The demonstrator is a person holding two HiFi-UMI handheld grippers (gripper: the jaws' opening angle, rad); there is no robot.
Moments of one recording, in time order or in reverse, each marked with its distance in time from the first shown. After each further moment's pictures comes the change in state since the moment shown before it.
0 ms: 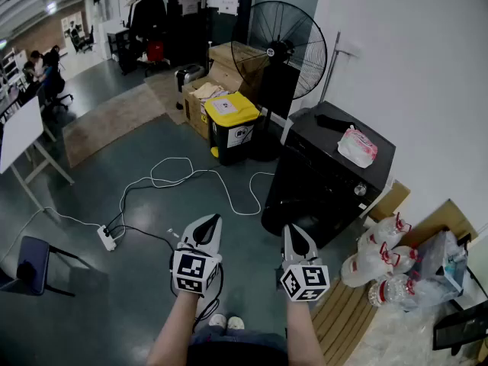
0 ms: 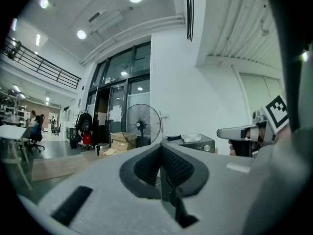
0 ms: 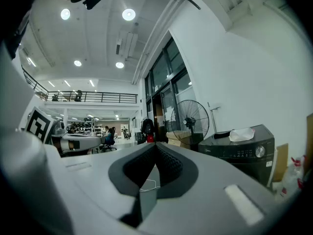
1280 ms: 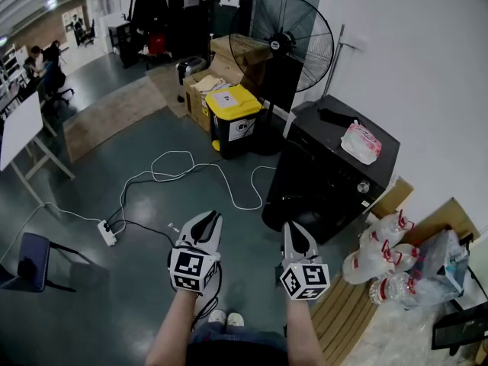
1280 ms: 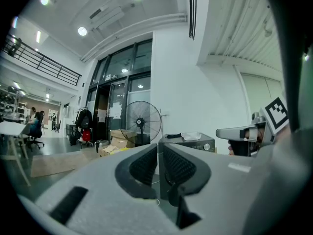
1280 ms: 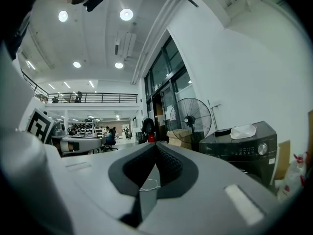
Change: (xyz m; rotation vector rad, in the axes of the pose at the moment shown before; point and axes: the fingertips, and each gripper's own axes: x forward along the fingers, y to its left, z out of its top) left arm 0.016 0.002 -0.010 -0.024 0.017 -0.001; right arm 0.014 -0.012 -0.007 0.017 0.008 0.012
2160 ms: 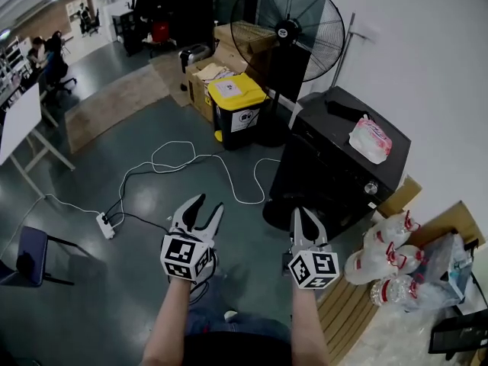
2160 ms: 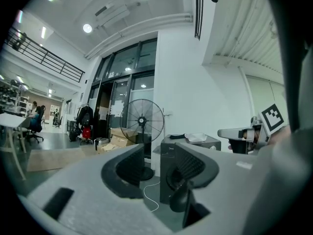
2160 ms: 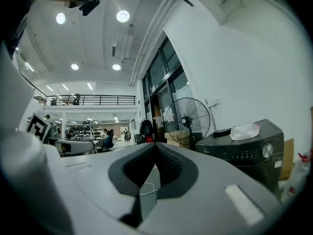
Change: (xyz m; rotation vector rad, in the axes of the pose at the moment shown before) left arm 0.059 0.022 -0.013 -0.049 -0.010 0.010; right arm 0.050 -0.064 -0.003 0.016 -0.027 -0.007
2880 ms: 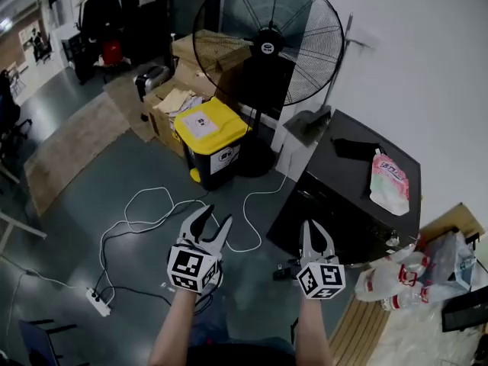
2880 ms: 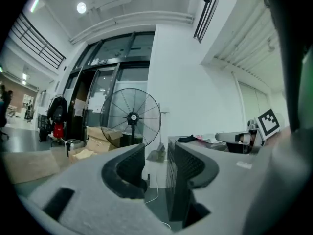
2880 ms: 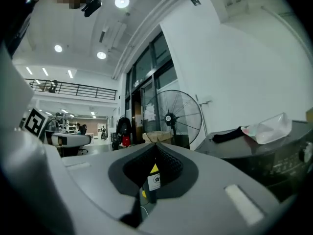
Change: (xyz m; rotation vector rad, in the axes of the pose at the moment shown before) left arm 0.330 0.199 -0.002 -0.006 -0.005 -0.258; right arm 0.323 -0.104 -0.033 -0.048 -0.002 -0.242
